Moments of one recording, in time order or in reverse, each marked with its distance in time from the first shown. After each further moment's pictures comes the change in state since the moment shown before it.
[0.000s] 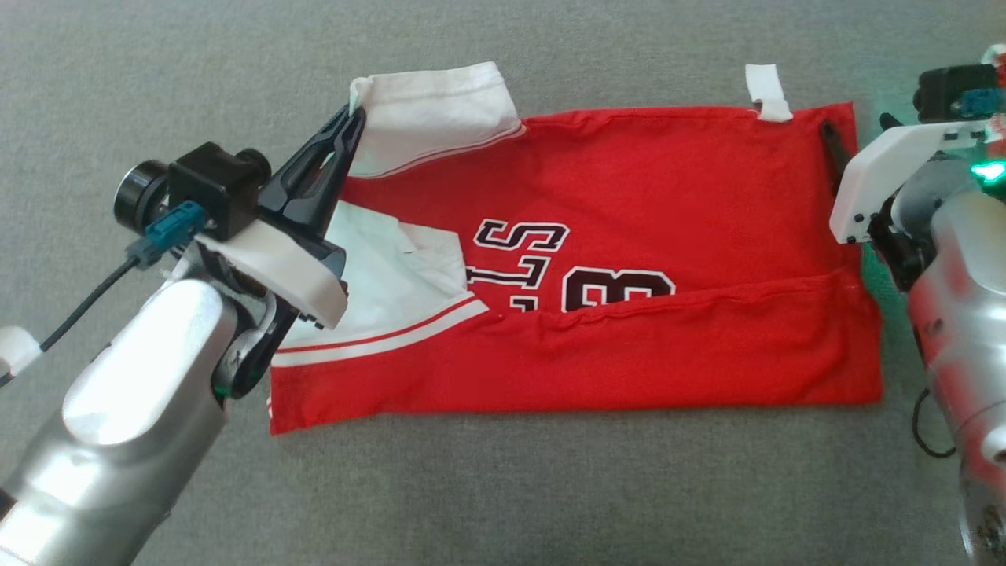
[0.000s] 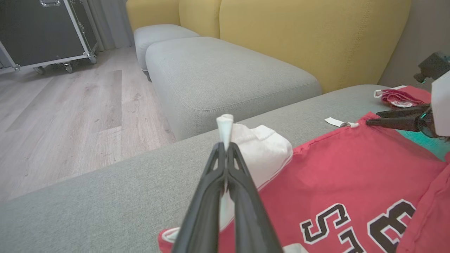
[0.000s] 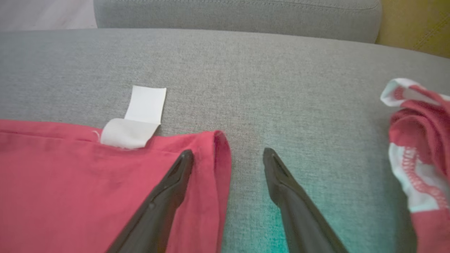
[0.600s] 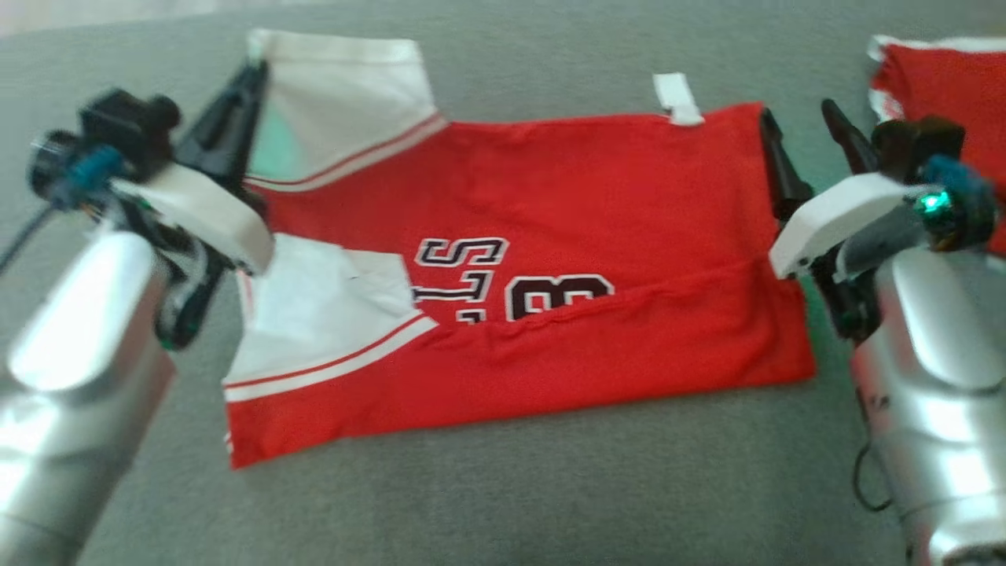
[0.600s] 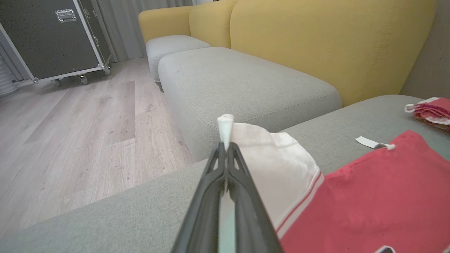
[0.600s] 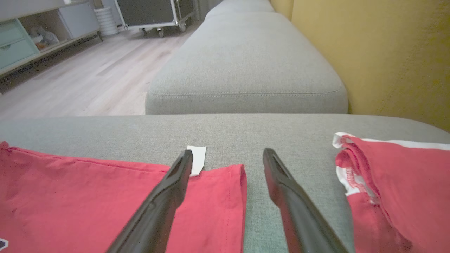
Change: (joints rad) left arm -0.111 0.001 0.059 0.267 -0.007 -0.061 -0.047; right arm 0.290 0.101 -0.021 -0.500 0.034 0.000 -0.133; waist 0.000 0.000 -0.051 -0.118
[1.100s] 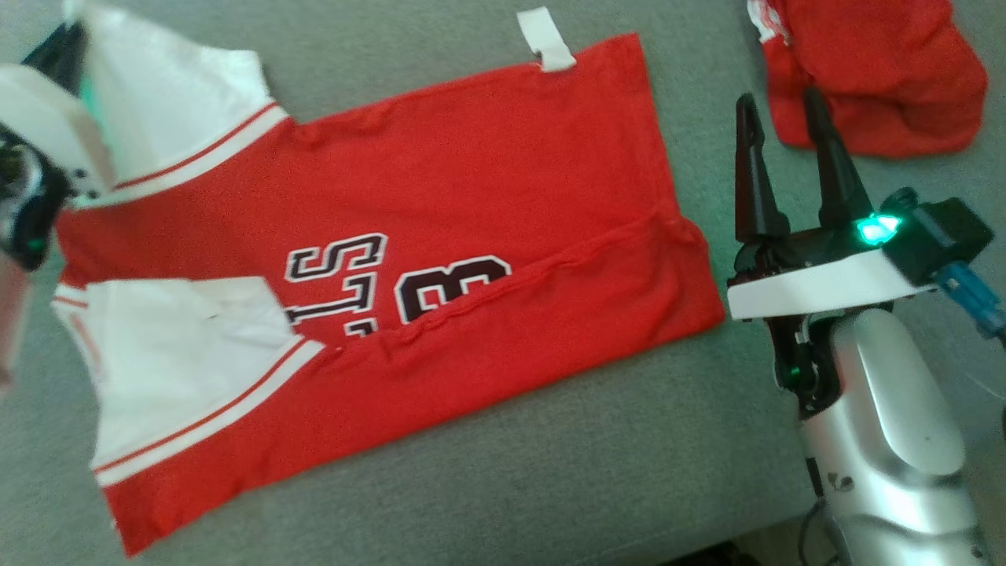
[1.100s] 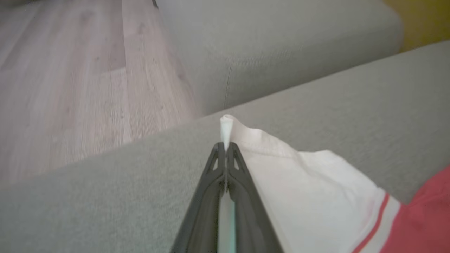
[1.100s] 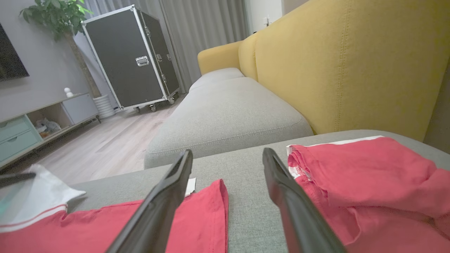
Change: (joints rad) left arm -0.205 0.073 0.075 0.333 -0.048 -0.055 0.258; right arm 0.204 0.081 0.063 -0.362 0.145 0.000 -0.263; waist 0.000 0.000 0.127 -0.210
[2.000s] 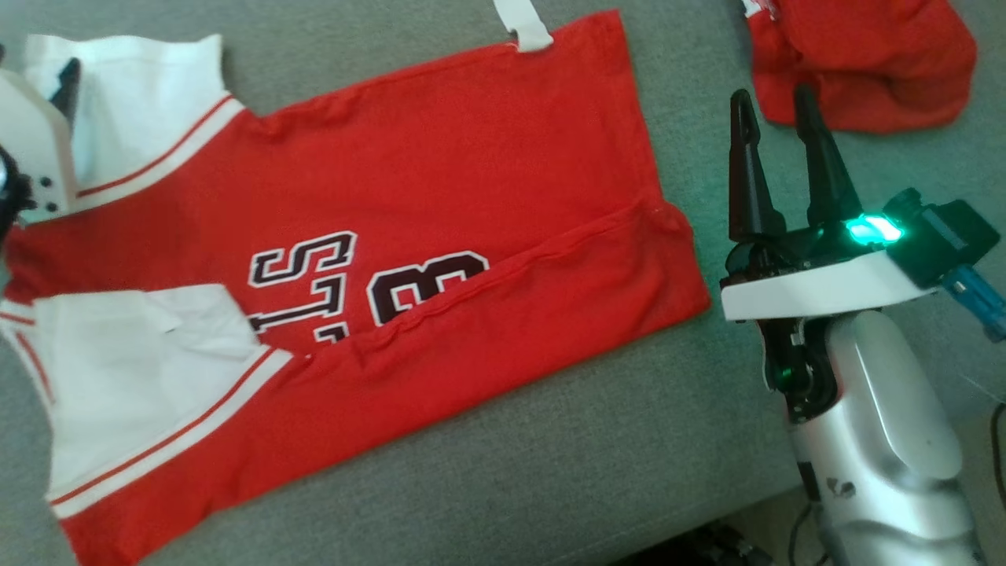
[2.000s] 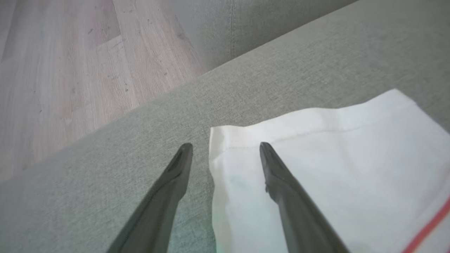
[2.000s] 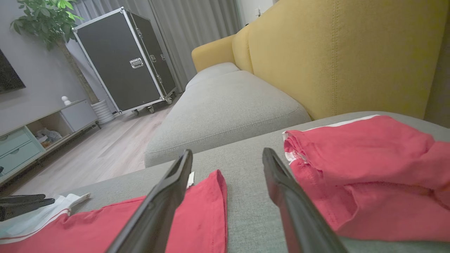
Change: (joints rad) left arm 0.045 0.024 0.134 -0.078 0.225 0.000 0.210; right arm 0.013 0.000 0.037 -0.041 0.090 0.000 0.004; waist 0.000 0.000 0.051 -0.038
